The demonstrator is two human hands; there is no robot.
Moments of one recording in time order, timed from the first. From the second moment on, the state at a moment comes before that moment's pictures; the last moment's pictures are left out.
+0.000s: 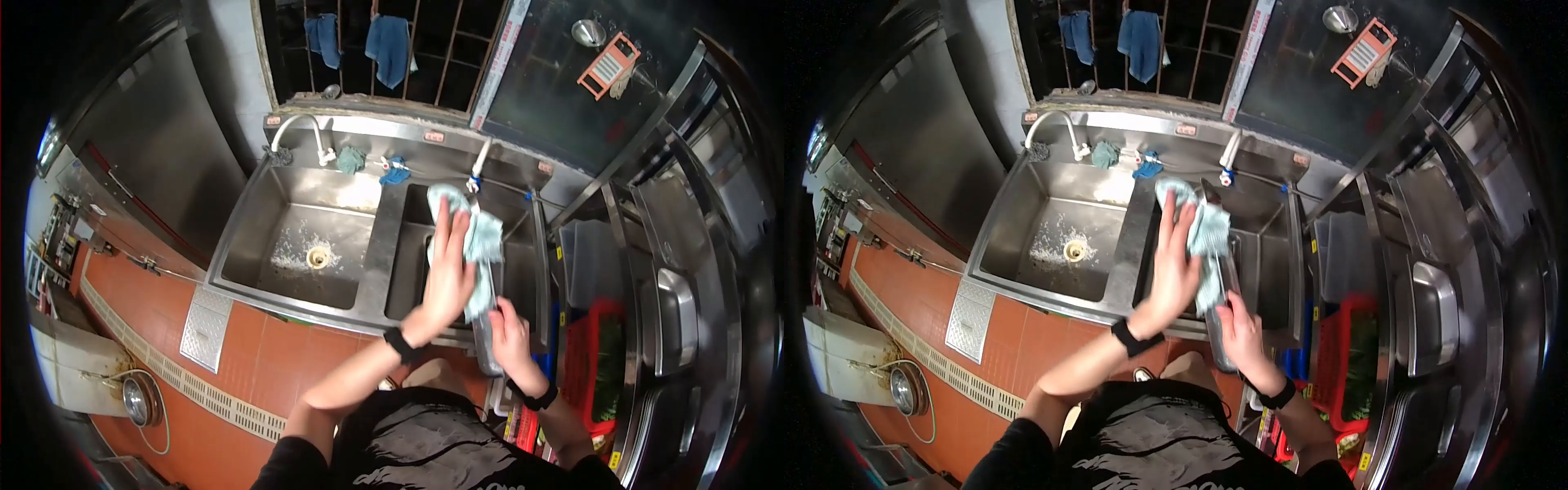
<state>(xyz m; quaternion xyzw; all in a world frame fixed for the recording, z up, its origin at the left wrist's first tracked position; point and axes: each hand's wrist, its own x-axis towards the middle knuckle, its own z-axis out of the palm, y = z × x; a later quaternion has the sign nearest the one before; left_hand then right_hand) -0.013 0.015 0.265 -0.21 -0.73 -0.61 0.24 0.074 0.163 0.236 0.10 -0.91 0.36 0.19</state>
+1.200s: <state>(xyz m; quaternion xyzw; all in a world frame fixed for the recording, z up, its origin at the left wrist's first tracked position) 0.039 0.043 0.251 -0.36 -0.76 -0.53 0.12 0.010 0.184 0.242 -0.04 -0.55 0.82 0.15</state>
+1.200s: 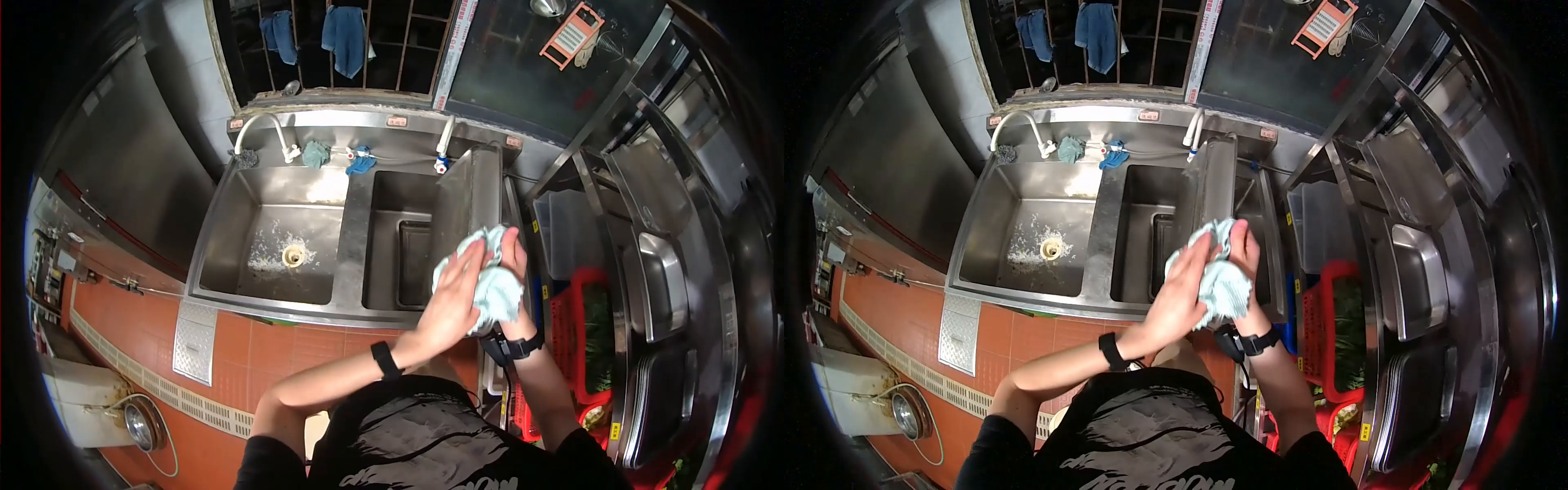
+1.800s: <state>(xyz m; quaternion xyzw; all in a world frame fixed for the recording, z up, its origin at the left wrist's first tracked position) -0.009 -0.081 0.070 0.06 -0.82 -0.56 0.00 0.020 0.207 0.331 -0.04 -0.50 0.86 0.11</state>
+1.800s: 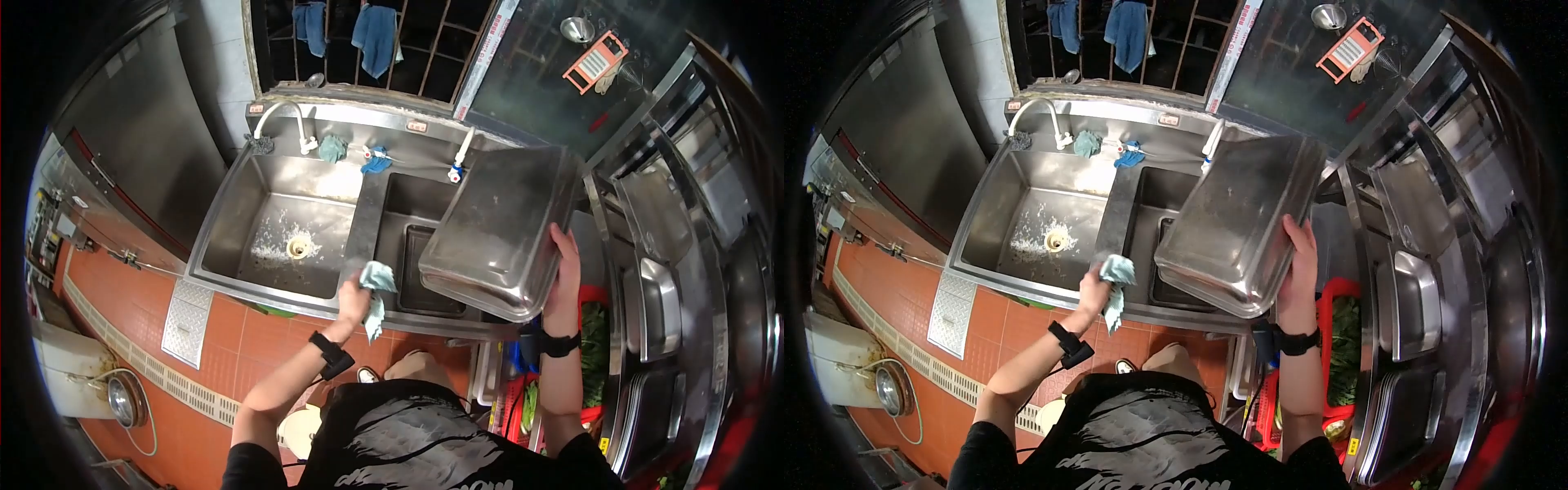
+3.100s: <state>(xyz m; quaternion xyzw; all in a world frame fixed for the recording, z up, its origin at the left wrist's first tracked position) -0.045 -0.058 0.263 0.07 -0.34 -0.94 0.02 0.075 0.183 0.271 0.11 -0.47 0.86 -0.16</state>
